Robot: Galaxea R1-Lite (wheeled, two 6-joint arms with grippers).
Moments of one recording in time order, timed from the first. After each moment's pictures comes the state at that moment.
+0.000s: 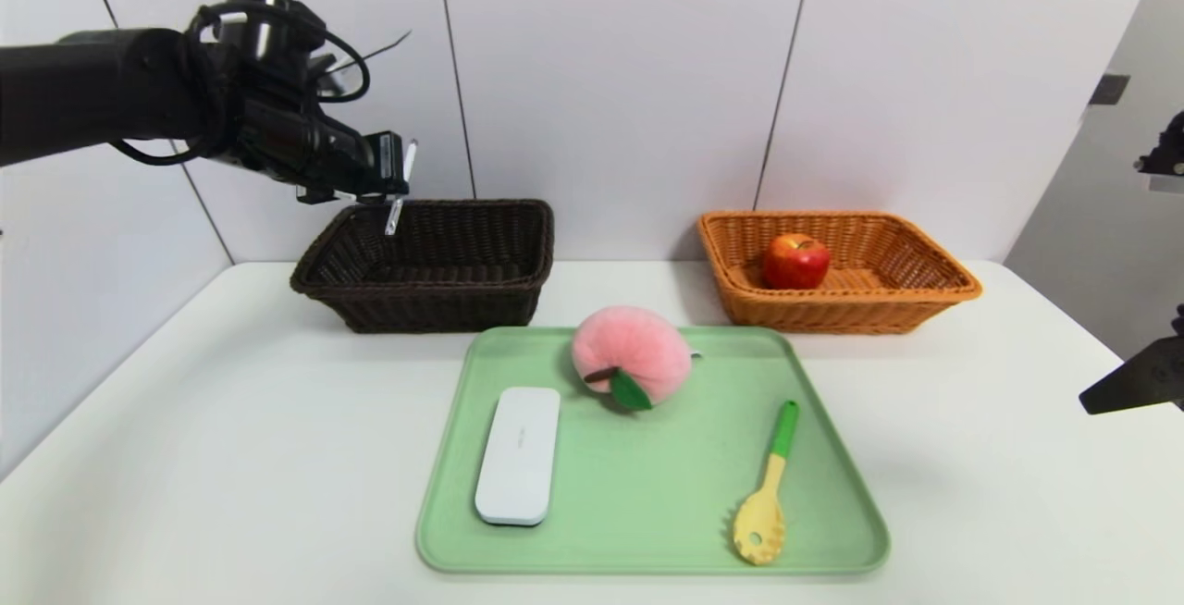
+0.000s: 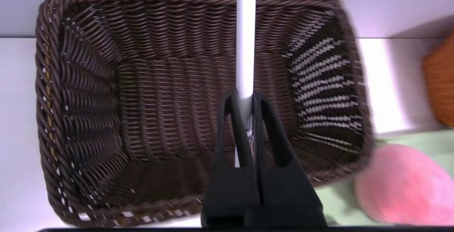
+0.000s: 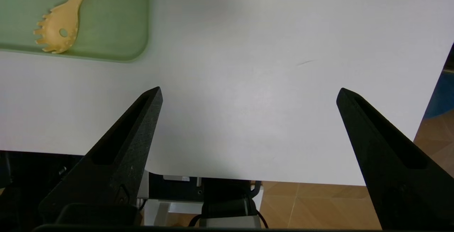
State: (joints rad) left arm -0.14 2.03 -1.96 0.48 -0.12 -0.21; right arm 0.17 1.44 -1.62 1.28 -0.10 0.01
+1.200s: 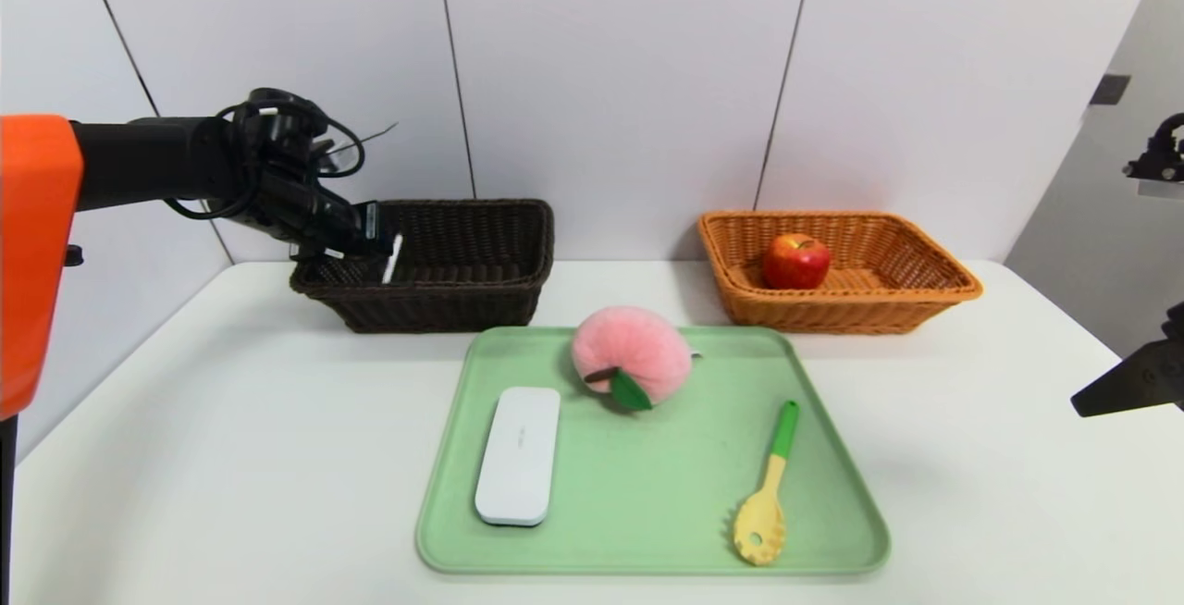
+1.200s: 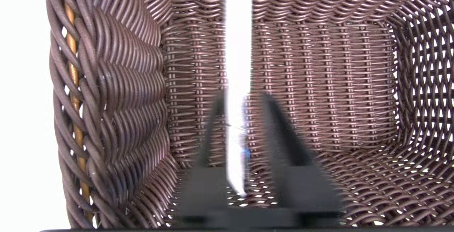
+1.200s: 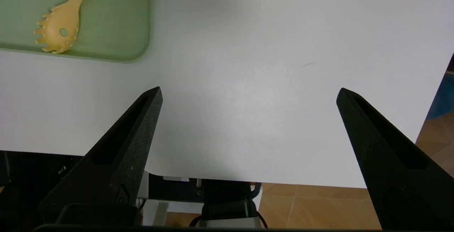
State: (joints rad) left arm -0.02 2.18 -1.93 0.47 -0.18 -0.16; right arm 0.18 1.45 -1.60 1.27 -0.10 0.01
